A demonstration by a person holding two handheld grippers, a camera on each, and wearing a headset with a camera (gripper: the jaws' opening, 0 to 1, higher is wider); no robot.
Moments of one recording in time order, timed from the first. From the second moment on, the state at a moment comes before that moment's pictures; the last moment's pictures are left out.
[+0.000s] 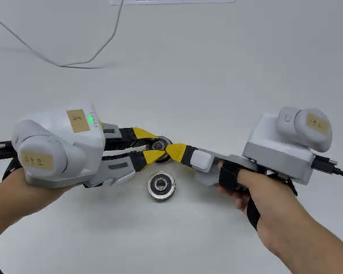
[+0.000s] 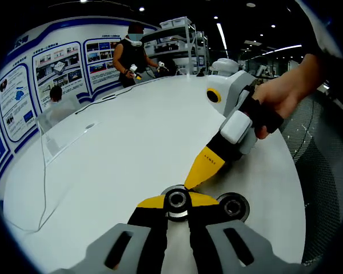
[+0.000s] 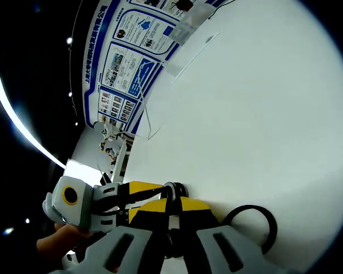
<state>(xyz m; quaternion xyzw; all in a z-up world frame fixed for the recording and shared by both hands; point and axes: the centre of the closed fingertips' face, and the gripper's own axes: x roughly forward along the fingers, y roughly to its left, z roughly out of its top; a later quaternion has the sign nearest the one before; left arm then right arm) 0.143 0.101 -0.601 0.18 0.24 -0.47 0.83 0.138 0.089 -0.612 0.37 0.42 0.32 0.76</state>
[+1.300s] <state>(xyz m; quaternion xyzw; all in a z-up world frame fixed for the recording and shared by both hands) 0.143 0.103 -0.603 0.18 0.24 -0.47 0.83 0.138 0.092 -0.602 0.44 0.45 0.30 0.72</state>
